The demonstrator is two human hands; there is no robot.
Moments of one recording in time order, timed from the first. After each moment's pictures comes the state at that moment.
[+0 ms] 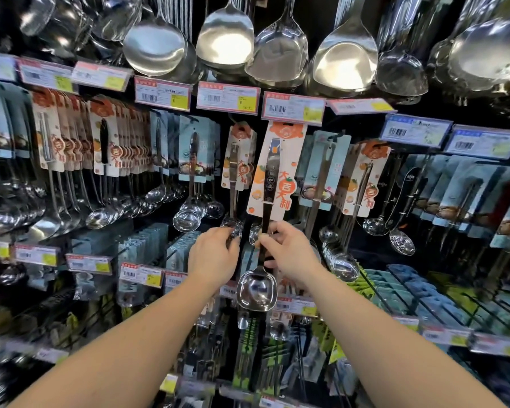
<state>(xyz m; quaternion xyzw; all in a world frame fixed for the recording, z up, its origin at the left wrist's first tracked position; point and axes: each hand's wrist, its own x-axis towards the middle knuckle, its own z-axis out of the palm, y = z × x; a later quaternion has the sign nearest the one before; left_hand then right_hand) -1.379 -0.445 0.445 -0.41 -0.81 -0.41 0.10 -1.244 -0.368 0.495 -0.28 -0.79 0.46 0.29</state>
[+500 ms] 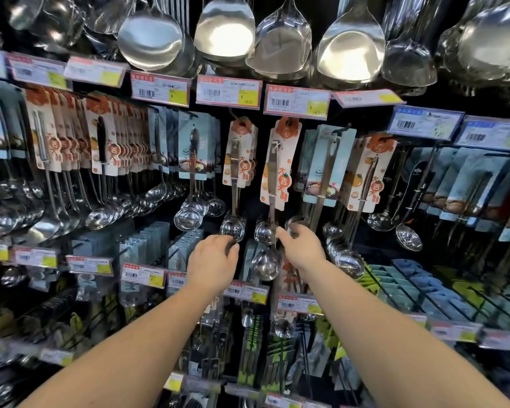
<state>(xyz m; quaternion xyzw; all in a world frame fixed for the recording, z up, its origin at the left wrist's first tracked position) -1.392 -0.444 0.428 -0.42 -0.83 -0.37 0.07 -1.260 -0.329 0.477 -0.41 -0.75 0.41 0.32</state>
